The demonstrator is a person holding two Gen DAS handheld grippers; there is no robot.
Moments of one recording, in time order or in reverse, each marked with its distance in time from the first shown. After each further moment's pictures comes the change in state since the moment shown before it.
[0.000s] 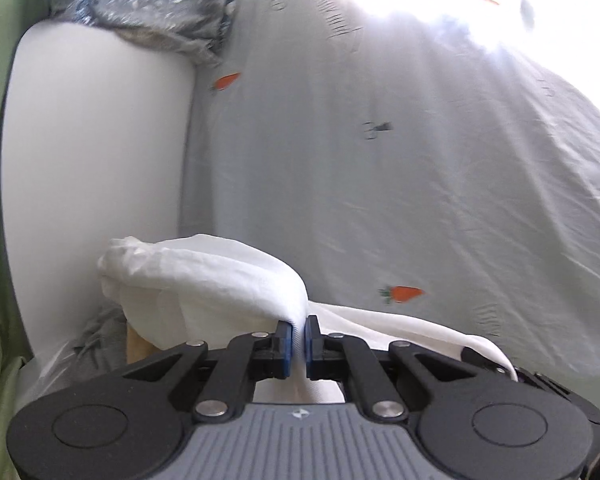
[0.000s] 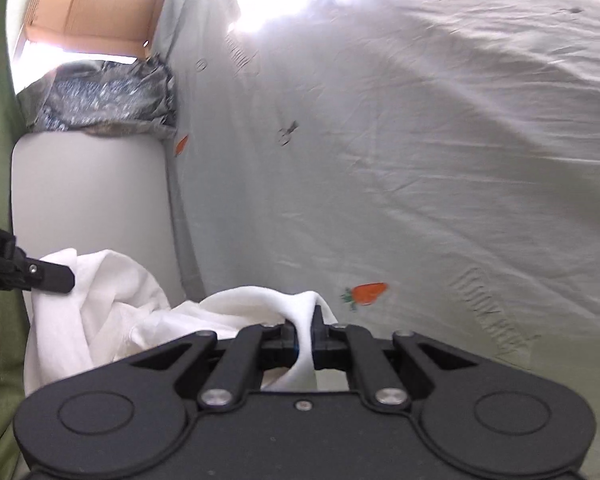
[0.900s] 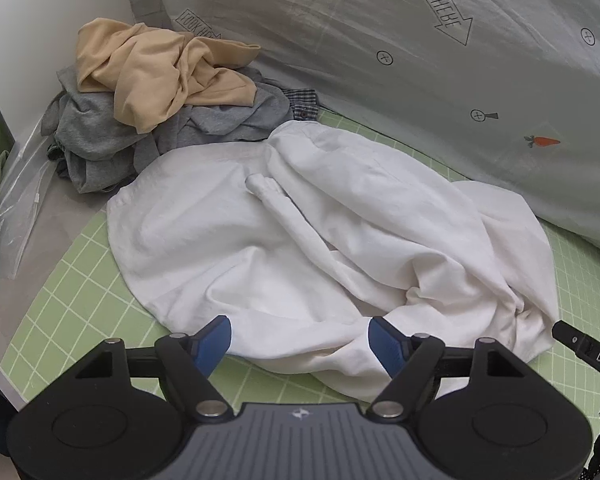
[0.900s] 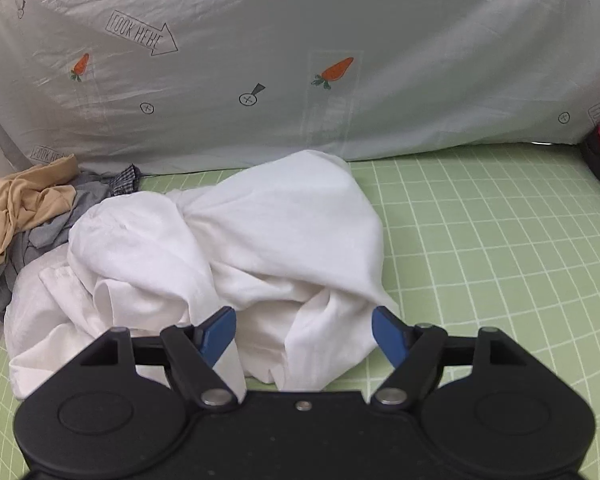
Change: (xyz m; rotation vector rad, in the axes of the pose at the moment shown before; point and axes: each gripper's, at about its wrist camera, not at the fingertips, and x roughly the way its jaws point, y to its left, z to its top) left arm -0.016 -0.061 -0.218 0.127 0.633 0.131; right arm -0.203 -0.174 -0.198 0.378 0.584 -0.430
